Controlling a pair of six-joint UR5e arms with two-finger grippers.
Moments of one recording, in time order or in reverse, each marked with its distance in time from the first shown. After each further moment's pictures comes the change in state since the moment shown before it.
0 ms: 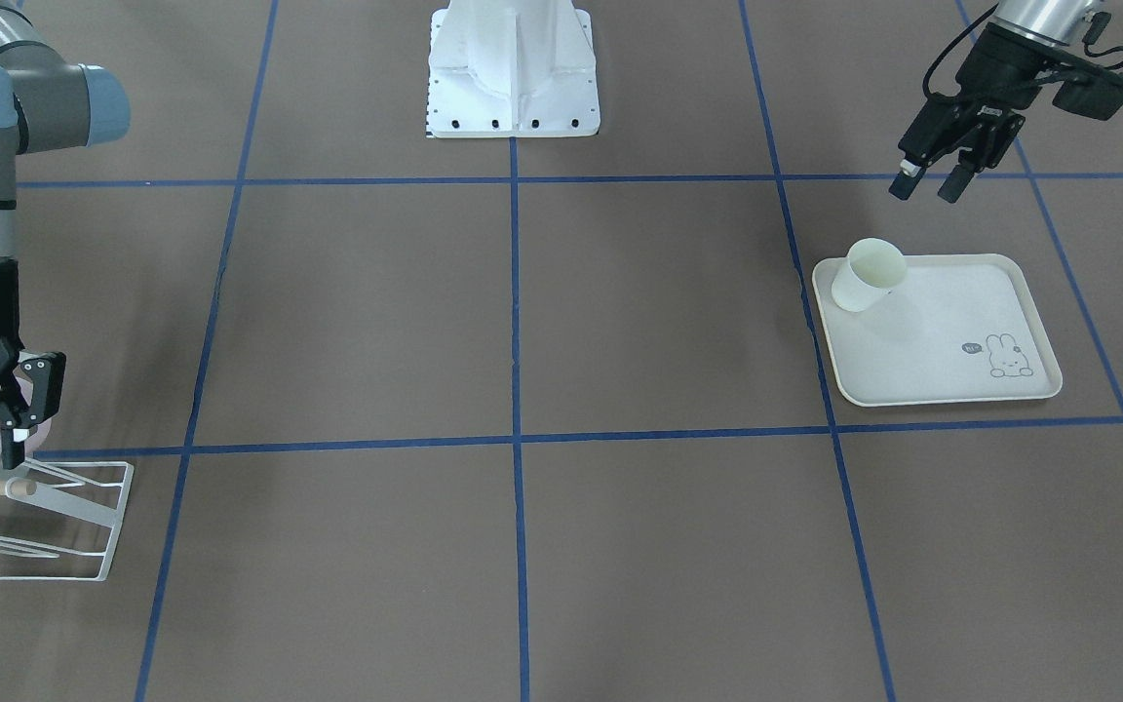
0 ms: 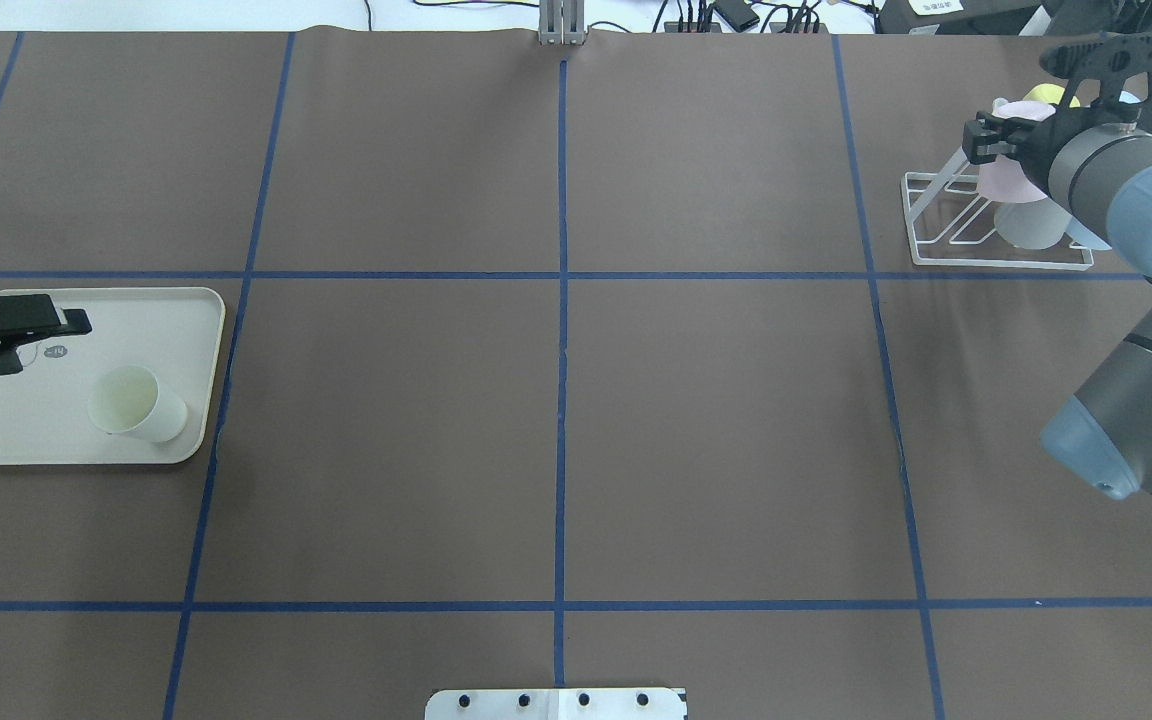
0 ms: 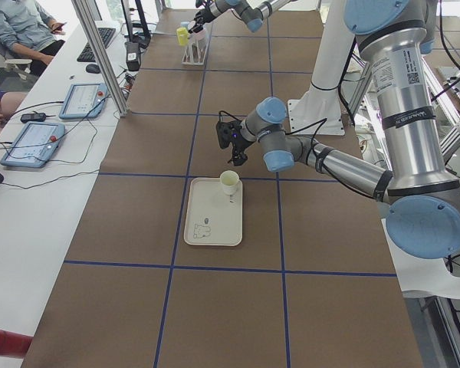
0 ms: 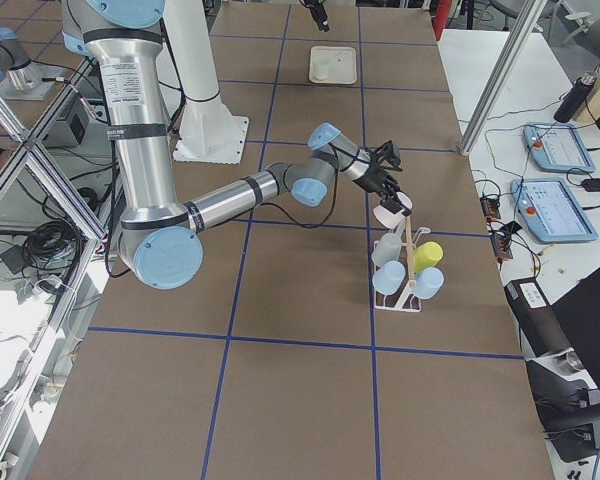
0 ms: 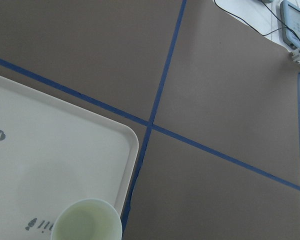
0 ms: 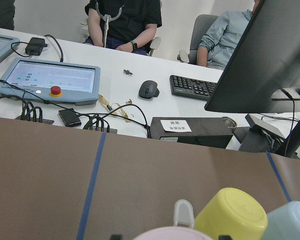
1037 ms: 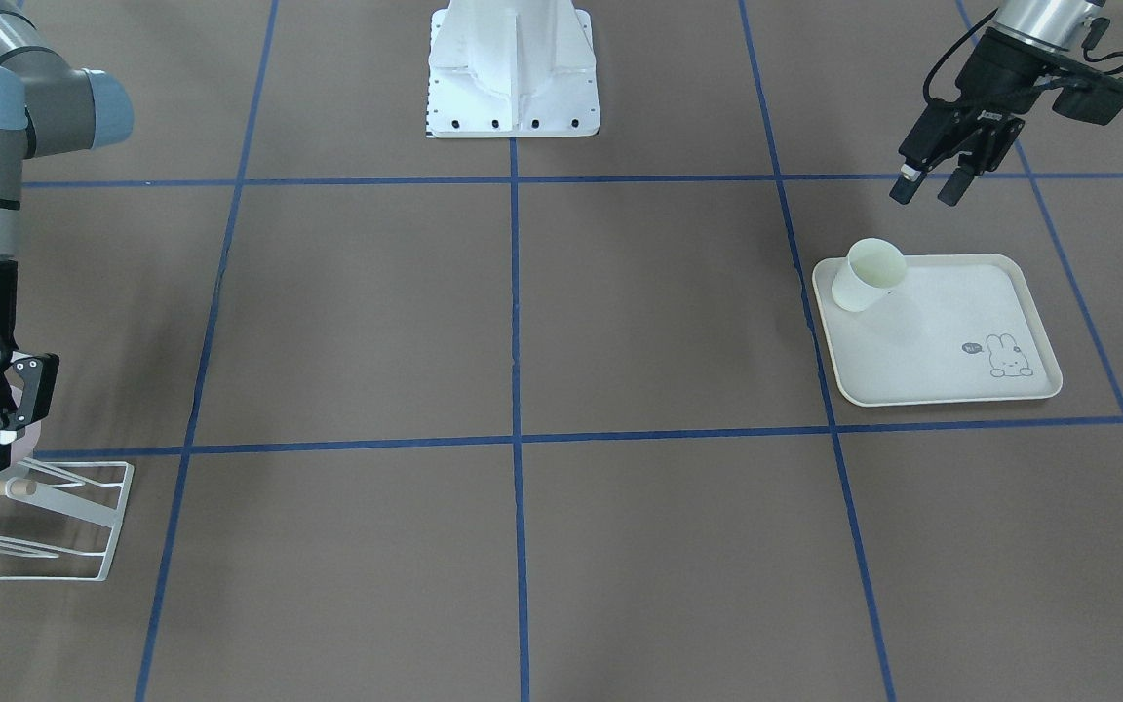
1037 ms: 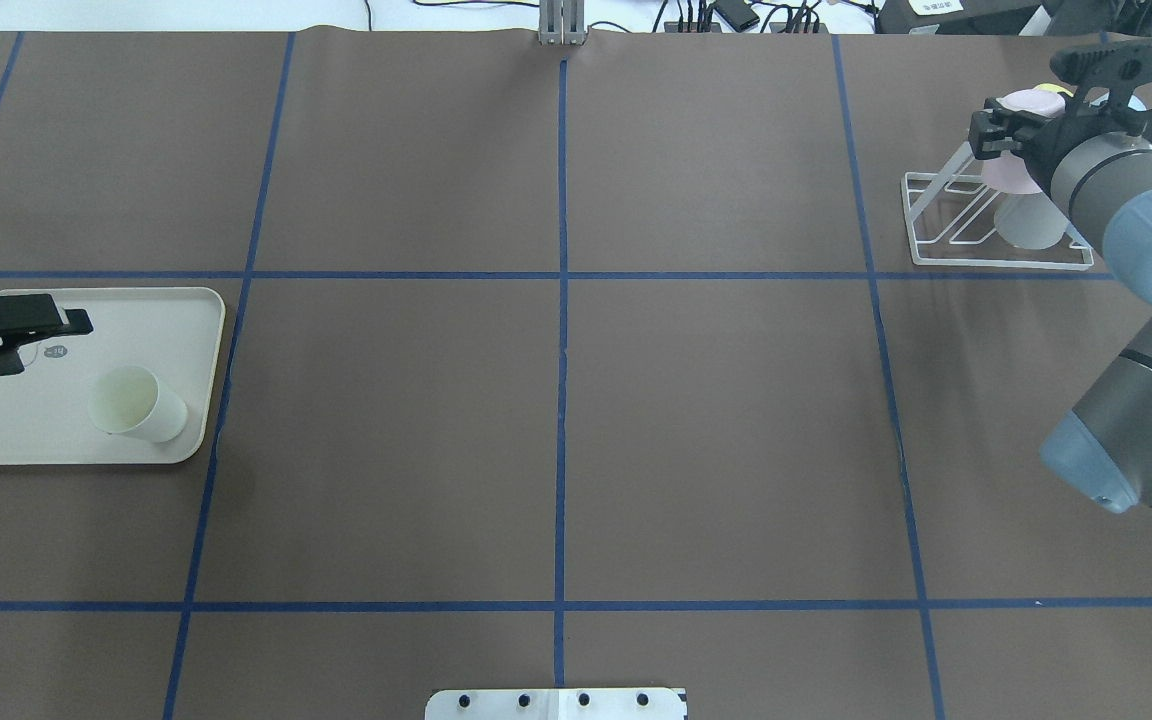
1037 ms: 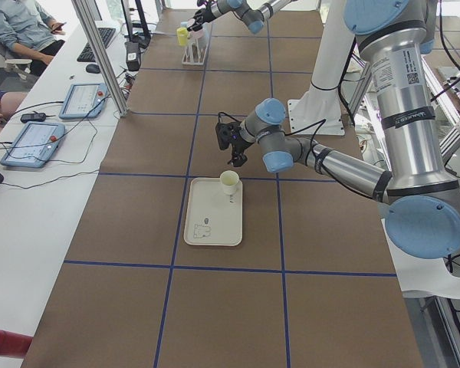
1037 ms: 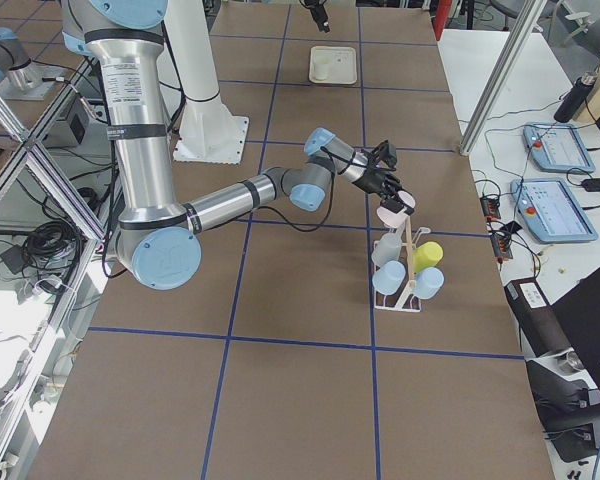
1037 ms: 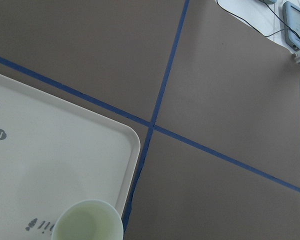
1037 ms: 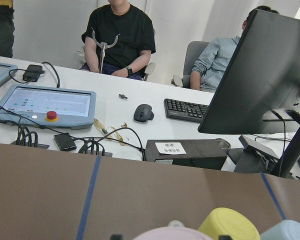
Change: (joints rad) left arm 0.000 -0.003 0.011 0.000 -0.001 -0.005; right arm -0.025 -0.027 -0.003 0.088 -0.117 0.016
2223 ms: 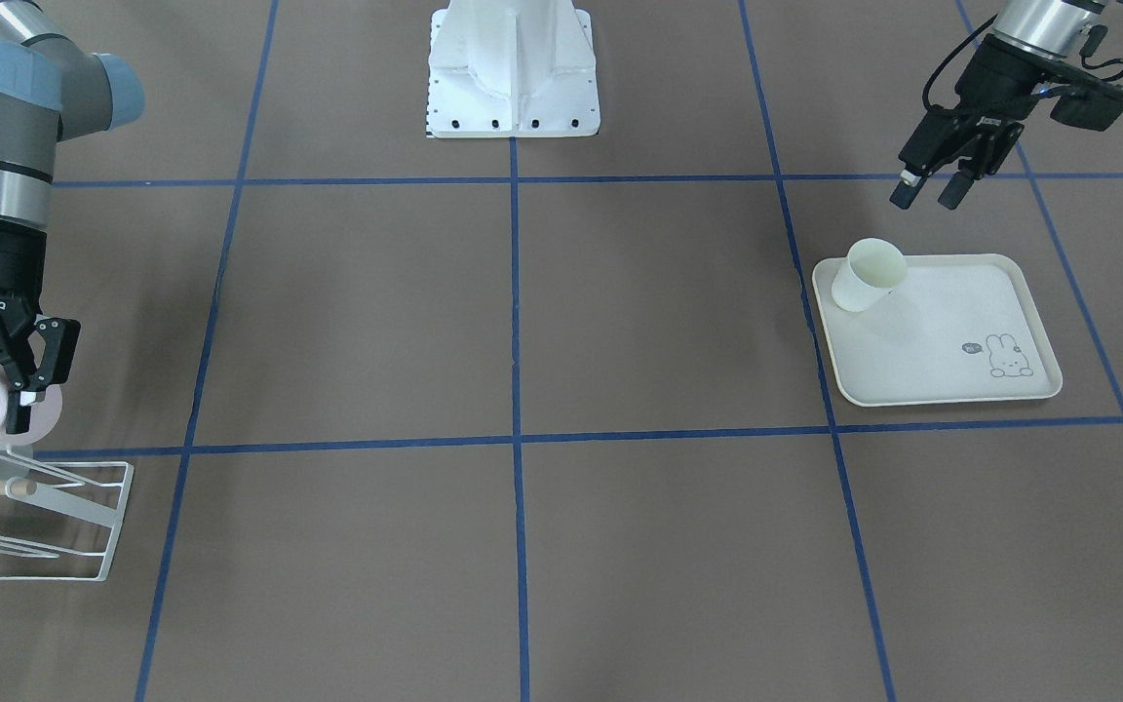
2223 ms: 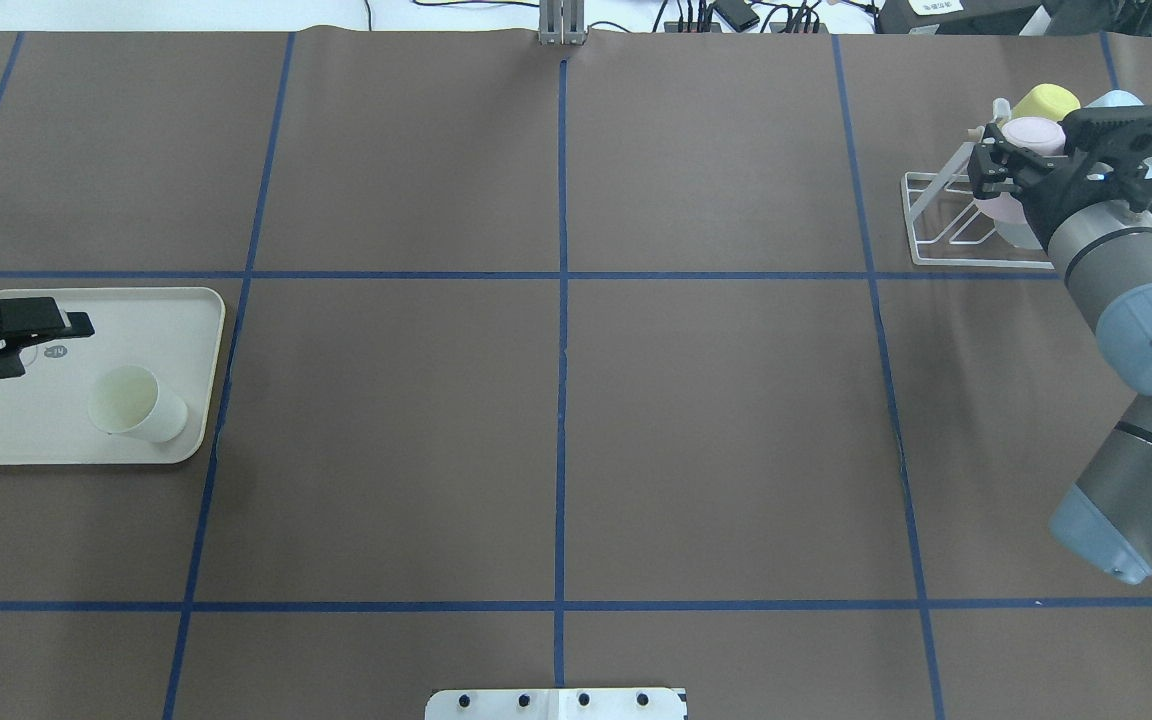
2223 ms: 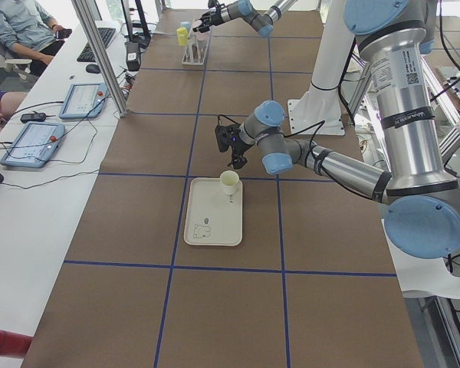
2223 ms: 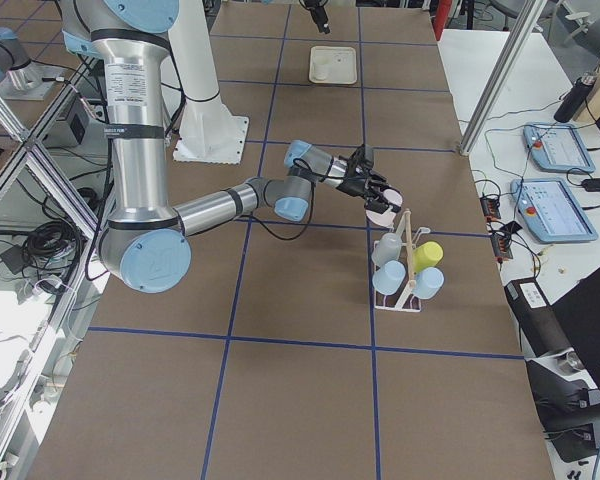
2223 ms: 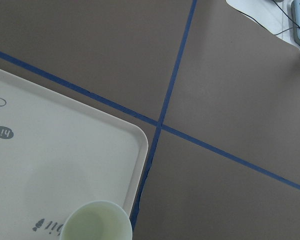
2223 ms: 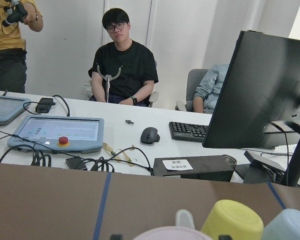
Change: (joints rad) left arm 0.003 -0.001 0.012 0.000 -0.001 -0.002; right arm -0.106 -0.074 0.000 0.159 -0.175 0.060
